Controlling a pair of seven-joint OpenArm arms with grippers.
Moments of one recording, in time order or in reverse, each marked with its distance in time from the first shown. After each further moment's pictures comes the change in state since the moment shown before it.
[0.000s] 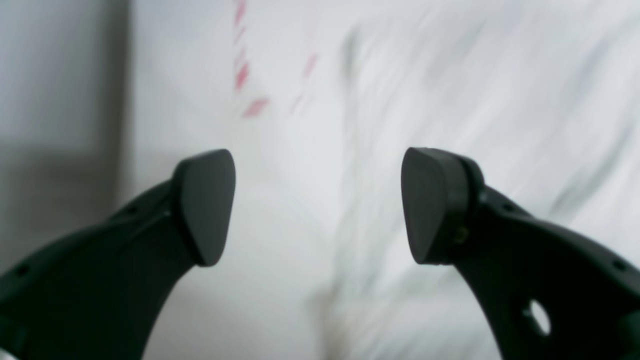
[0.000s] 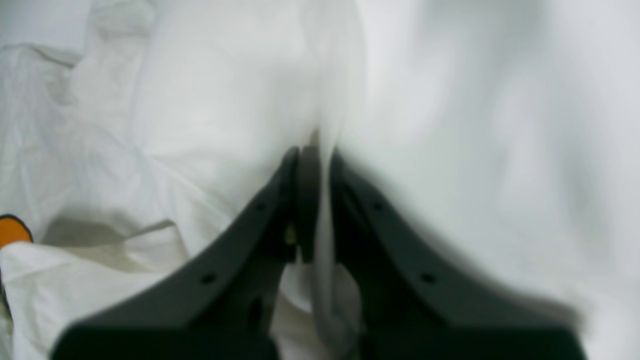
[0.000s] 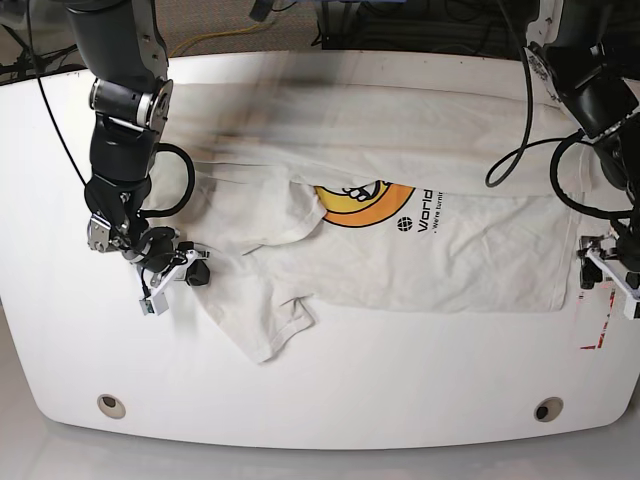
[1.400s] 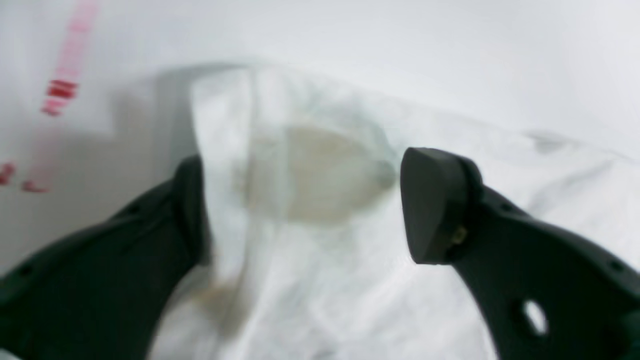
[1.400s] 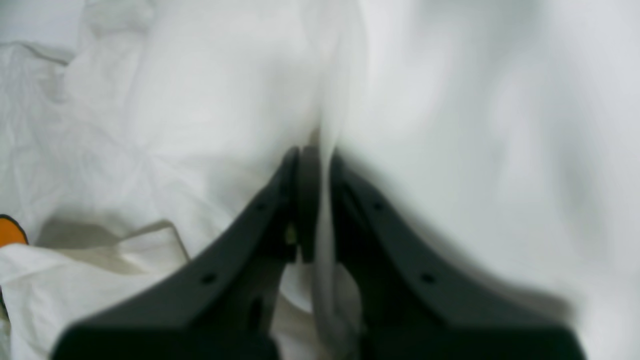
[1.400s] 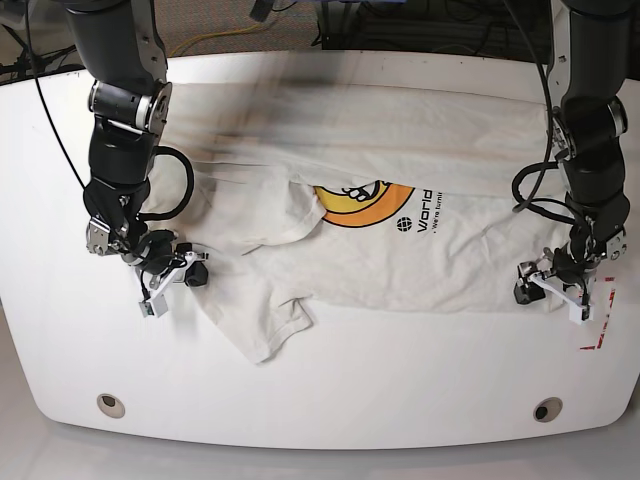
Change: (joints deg) left arm -19.3 -2.3 14.8 -63.0 0.3 3.3 -39.5; right arm 0.6 0.1 0.0 -0.1 -0.4 -0.3 -1.0
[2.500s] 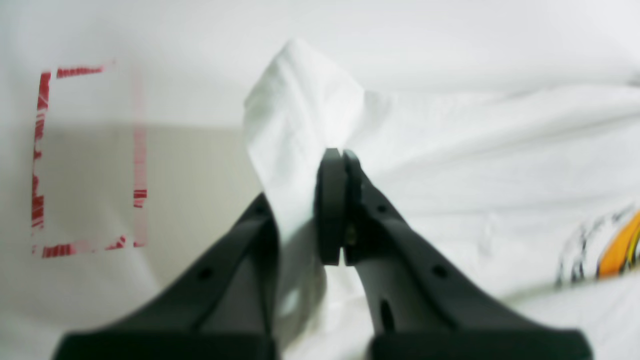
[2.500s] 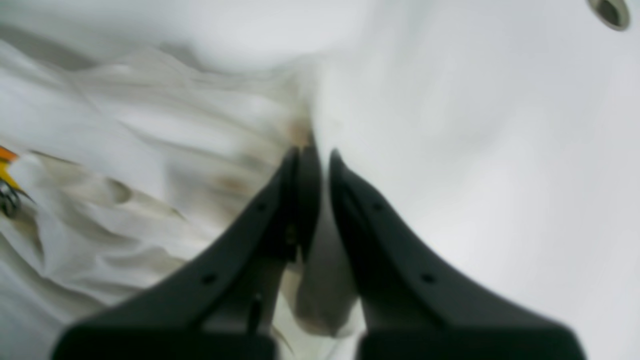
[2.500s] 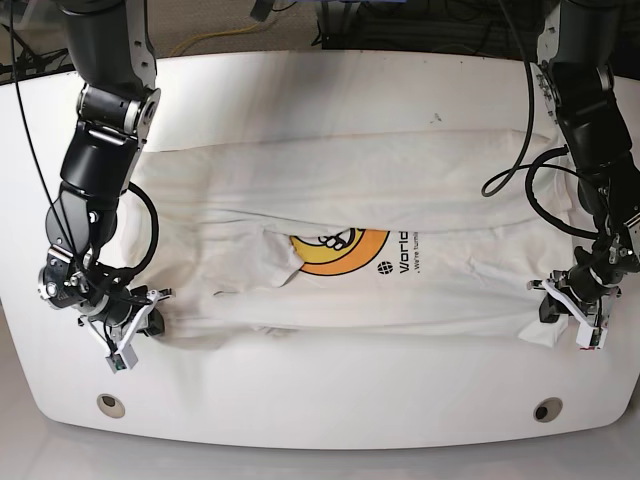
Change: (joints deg) left arm 13.3 0.6 -0.1 43.8 -11.9 -3.2 23.9; right arm 0.6 2.5 0.0 29.4 0.3 0.4 -20.7
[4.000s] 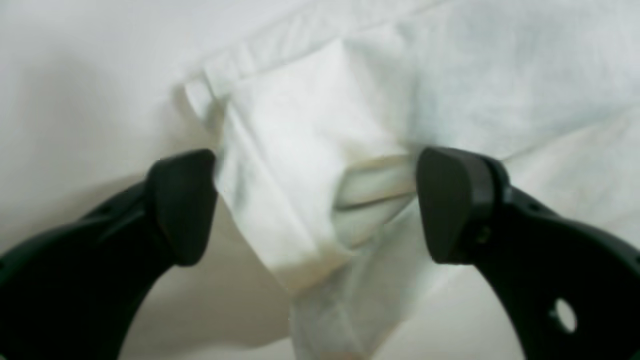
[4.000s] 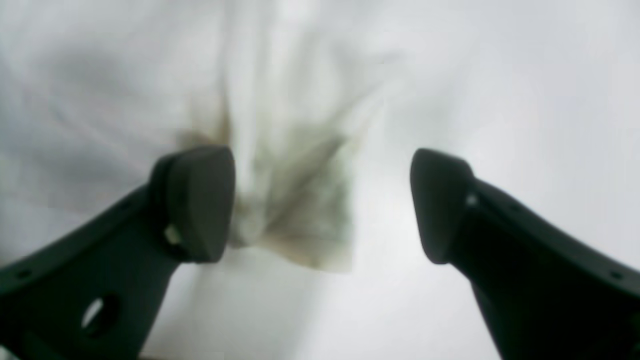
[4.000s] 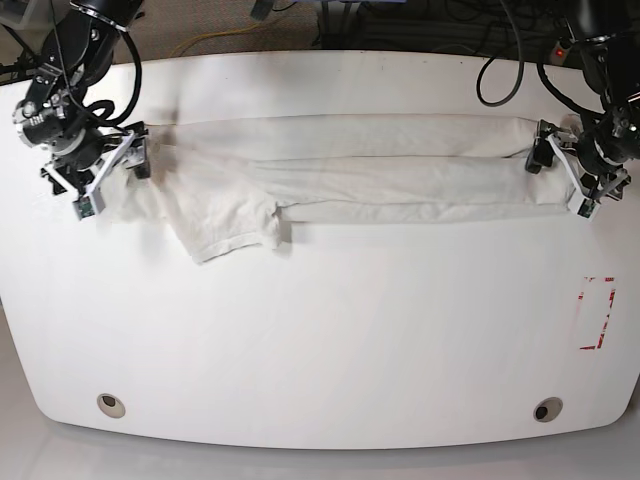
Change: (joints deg) left arm 33.9 -2.1 -8.4 27.7 -3.6 -8.0 13.4; right arm -40.3 -2.4 17.3 44.0 14.6 -0.1 -18.6
